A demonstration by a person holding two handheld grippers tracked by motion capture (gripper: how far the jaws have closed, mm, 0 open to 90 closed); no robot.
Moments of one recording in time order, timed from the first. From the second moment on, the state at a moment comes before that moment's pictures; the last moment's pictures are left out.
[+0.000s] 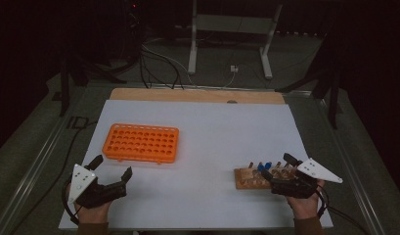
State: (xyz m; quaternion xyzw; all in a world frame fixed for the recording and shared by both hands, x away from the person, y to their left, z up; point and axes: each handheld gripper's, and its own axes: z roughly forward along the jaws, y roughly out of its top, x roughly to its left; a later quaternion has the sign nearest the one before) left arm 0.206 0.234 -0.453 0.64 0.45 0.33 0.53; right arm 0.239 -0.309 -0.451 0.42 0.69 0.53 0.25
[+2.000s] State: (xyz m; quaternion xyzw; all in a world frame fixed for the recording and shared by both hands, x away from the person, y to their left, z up) left arm 0.213 0.235 -0.466 0.63 0.48 0.31 0.52; right arm 0.234 -0.398 -0.418 0.51 0.70 0.41 0.29
